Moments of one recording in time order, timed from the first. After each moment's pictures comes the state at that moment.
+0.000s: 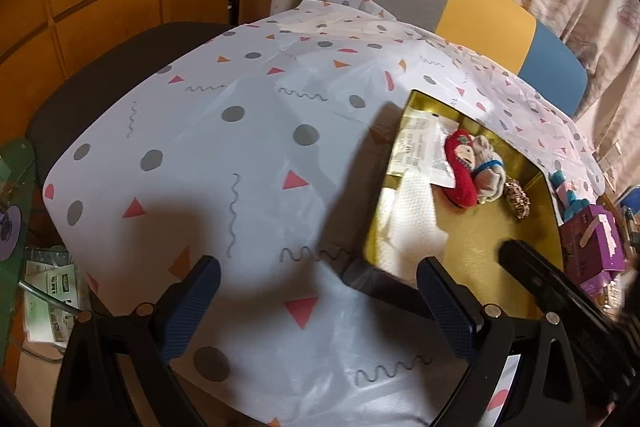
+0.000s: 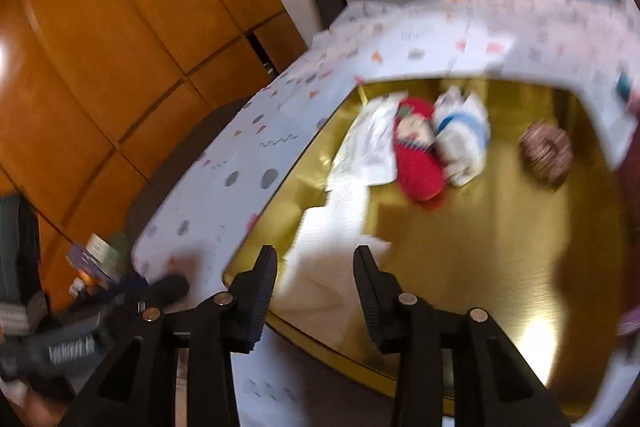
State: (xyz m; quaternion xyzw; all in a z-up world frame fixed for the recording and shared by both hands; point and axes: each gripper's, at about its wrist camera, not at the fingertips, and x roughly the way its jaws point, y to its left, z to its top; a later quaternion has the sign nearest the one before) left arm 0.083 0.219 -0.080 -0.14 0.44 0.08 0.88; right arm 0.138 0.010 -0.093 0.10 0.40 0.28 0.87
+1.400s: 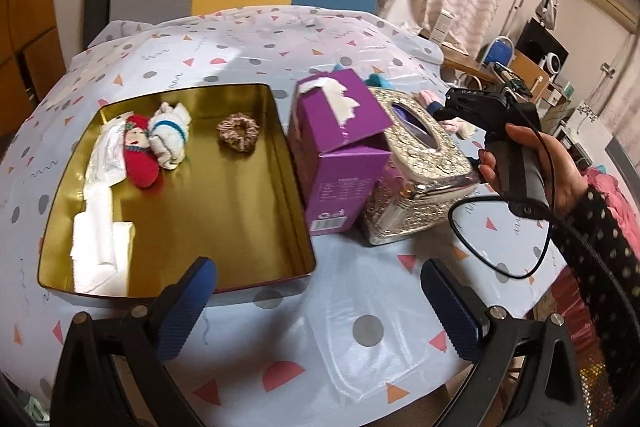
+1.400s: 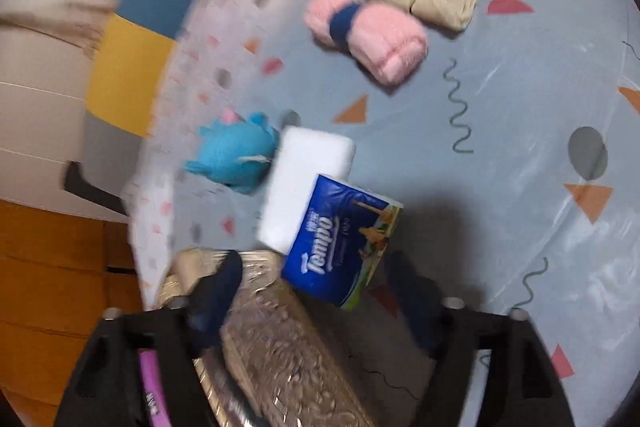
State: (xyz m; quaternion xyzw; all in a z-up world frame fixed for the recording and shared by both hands) left arm 0.066 -0.031 -0.049 0.00 0.44 -0.22 0.87; right arm 0.192 -0.424 -0.137 0.48 0.45 -0.07 0.75
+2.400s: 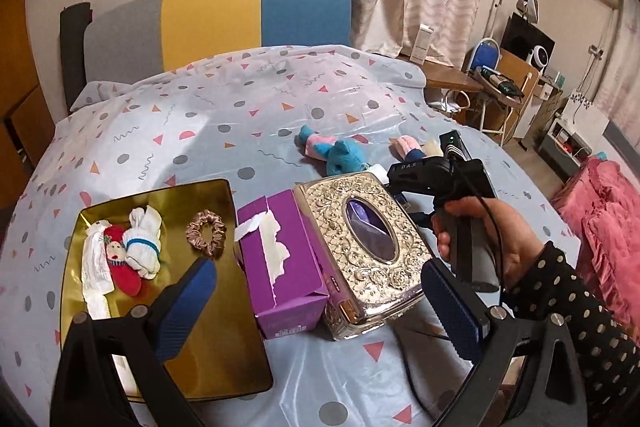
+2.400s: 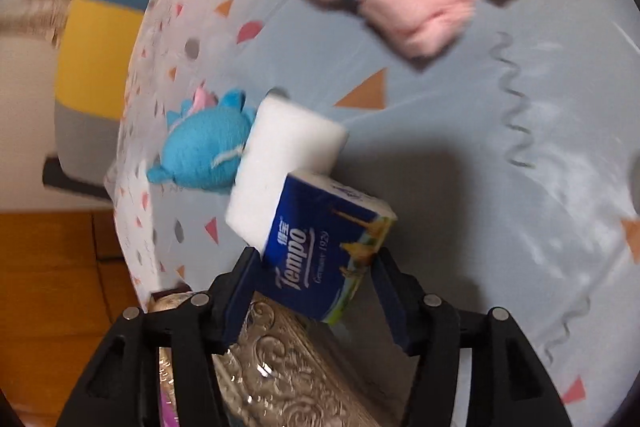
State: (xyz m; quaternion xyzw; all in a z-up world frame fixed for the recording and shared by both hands) left arm 0.118 -0.110 0.023 0.05 0.39 -0.24 0.89; right arm 0.240 -0.424 -0.161 0.48 0.52 -0.05 0.71
